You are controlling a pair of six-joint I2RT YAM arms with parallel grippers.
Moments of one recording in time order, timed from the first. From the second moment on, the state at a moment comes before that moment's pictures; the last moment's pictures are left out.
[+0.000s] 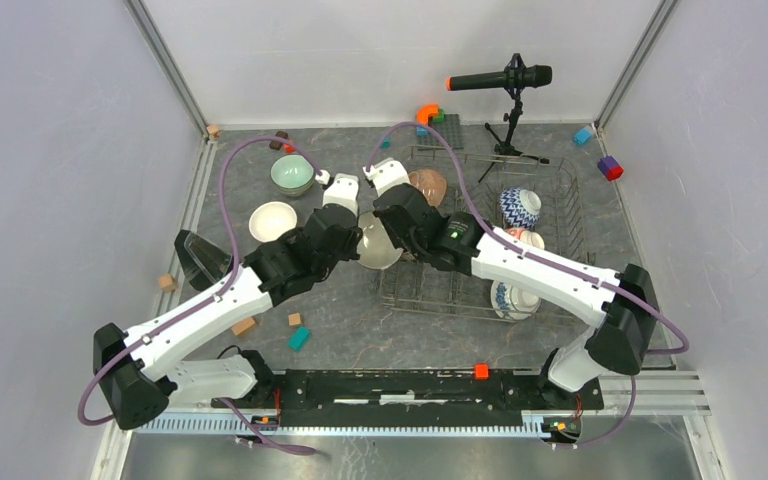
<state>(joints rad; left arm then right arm) -0.87 1.13 1.02 -0.49 -0.52 -0.37 1.01 1.56 1.41 -0.52 0.52 0.19</state>
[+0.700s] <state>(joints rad) -0.76 1.16 1.03 -0.55 -0.55 -0.40 1.01 1.05 1.01 -0.34 0.45 0.20</state>
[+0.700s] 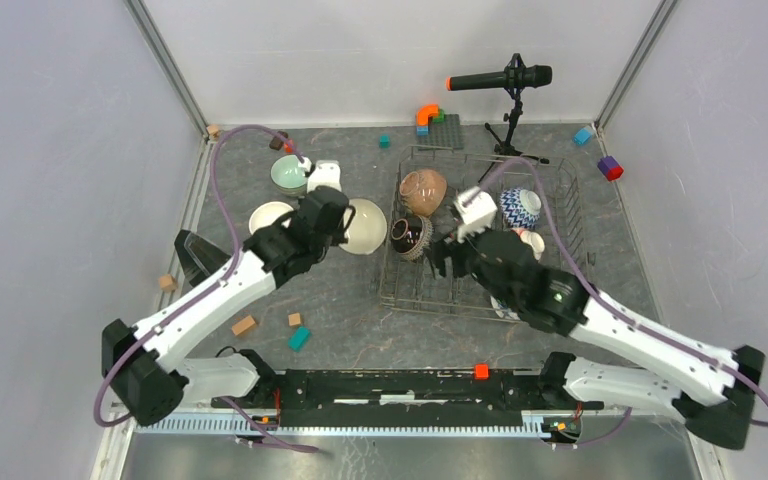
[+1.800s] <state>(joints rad) -0.42 2.09 1.79 -0.72 -0.49 -0.74 1.01 0.38 0.36 -0.12 0.36 0.15</state>
